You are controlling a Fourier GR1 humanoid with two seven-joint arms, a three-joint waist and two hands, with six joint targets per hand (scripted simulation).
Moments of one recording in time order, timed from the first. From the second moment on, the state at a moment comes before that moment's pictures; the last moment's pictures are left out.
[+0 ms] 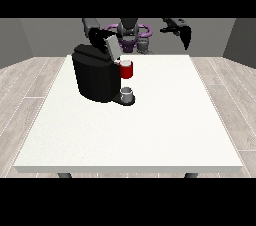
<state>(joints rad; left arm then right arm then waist) -0.27 0.09 0.18 -1.40 0.02 -0.22 -0.06 -0.65 -0.17 -0.09 -1.07 0.01 0.07 -0.09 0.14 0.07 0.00</state>
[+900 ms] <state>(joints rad) -0.27 0.11 0.18 -1.34 0.03 -0.20 -0.10 -0.78 -0.11 -0.01 -1.01 0.12 0.02 -0.05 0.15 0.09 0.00</state>
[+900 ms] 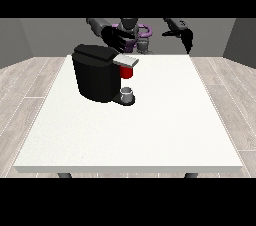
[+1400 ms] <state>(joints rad) -0.27 0.12 0.17 -1.34 0.04 -0.19 -0.12 -0.80 -0.07 0.00 -1.01 0.13 0.04 -0.08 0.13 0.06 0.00</state>
